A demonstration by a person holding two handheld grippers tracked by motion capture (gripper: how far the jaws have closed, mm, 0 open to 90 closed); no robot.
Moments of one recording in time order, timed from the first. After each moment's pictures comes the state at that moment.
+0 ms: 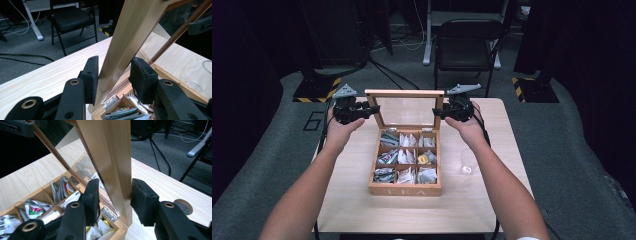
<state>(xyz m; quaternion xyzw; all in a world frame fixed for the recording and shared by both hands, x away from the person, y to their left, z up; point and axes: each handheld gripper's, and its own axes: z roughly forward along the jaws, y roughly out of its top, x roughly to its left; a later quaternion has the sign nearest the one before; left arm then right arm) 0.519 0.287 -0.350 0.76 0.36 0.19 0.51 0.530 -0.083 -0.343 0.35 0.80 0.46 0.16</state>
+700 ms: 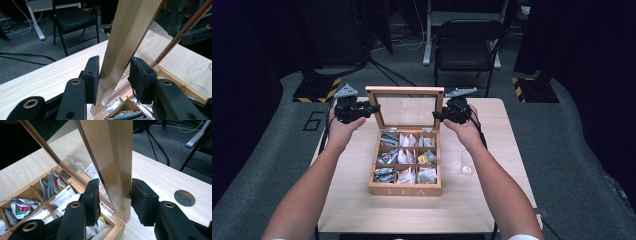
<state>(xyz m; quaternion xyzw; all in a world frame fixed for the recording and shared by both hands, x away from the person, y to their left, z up) 0.527 0.286 -0.356 0.76 0.37 0.19 0.51 0.542 -0.080 -0.366 0.38 0.80 0.44 0.15</state>
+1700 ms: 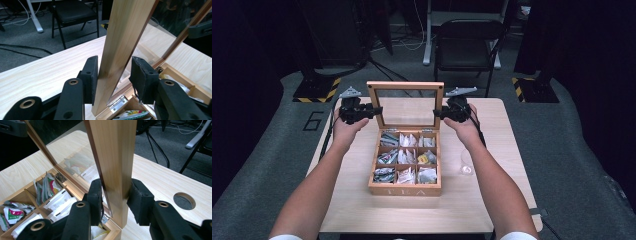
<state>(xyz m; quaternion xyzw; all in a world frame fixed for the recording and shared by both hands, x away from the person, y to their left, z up) 0.544 0.283 -0.378 0.76 0.39 0.18 0.50 0.553 -0.082 -0.372 0.38 0.79 0.45 0.16</state>
